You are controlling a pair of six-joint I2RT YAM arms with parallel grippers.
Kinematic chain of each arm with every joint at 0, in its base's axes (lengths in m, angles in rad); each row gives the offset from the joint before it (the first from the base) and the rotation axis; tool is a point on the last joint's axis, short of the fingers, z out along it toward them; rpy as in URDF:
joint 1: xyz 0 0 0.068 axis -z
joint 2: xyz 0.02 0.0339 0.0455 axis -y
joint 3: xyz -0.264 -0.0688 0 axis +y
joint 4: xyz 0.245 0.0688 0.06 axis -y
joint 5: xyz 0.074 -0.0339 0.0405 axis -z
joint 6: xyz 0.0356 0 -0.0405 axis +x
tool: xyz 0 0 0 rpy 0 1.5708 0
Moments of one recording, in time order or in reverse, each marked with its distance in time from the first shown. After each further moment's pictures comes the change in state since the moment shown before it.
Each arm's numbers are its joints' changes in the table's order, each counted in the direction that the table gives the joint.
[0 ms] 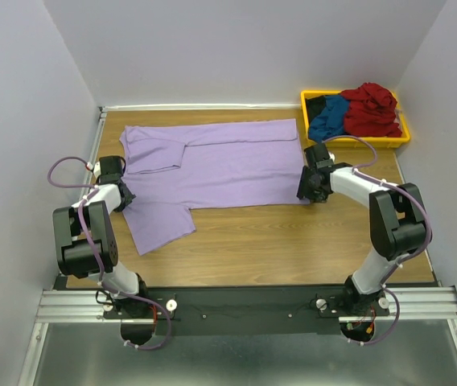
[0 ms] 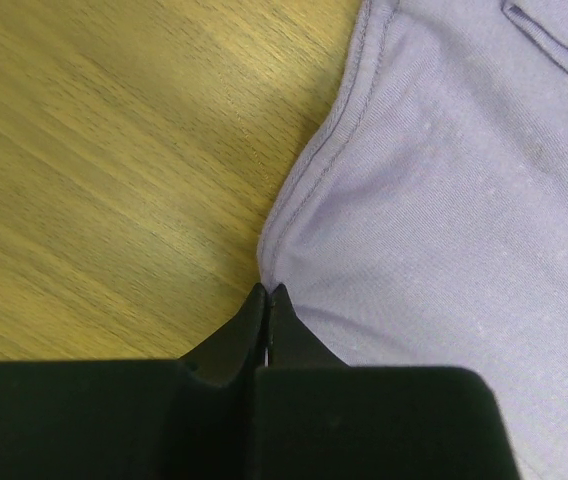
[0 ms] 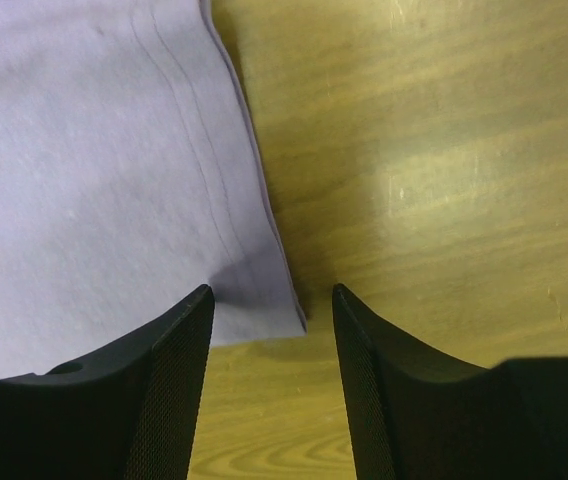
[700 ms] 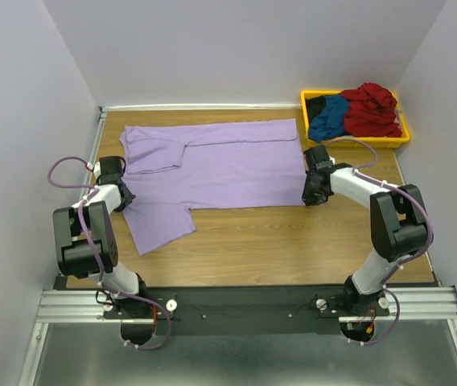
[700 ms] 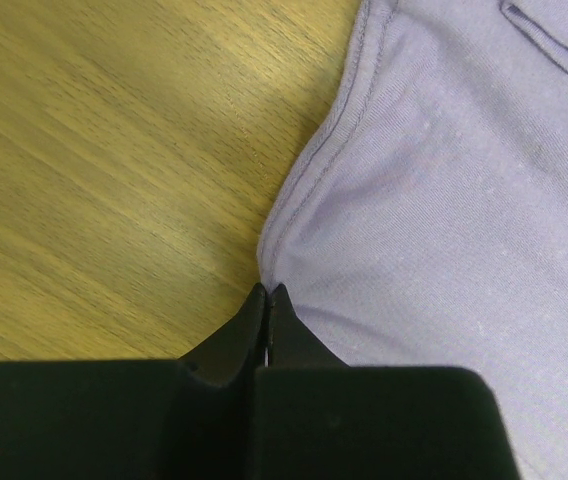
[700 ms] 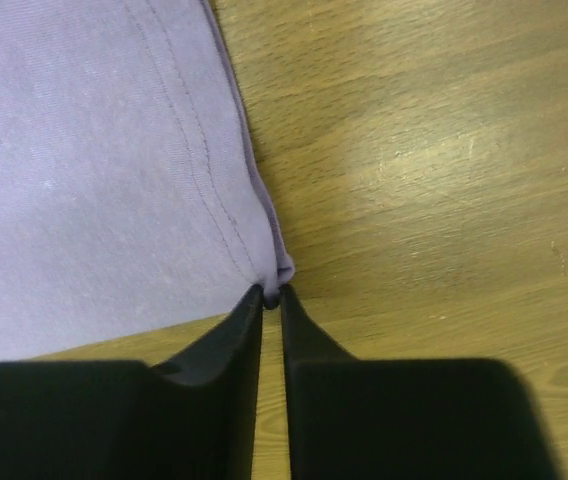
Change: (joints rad) left arm 0.000 0.005 0.006 0.008 0.001 0.003; right arm -0.001 0.022 0.014 -0.079 -0.014 0.024
